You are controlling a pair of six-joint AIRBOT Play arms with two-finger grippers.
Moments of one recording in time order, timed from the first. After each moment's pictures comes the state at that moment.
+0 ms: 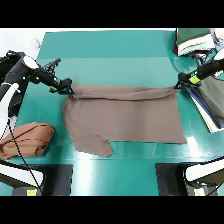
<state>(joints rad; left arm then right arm) 0.02 -1.63 1.43 1.02 -1.26 -1.41 -0.25 -1.67 1.60 -1.18 1.47 1.37</state>
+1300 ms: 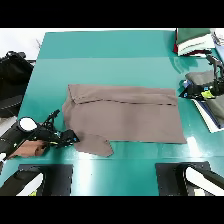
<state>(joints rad) -0.07 -0.87 0.39 0.93 -1.10 -1.56 -0.27 -1.09 1.12 -1.17 1.34 1.36</state>
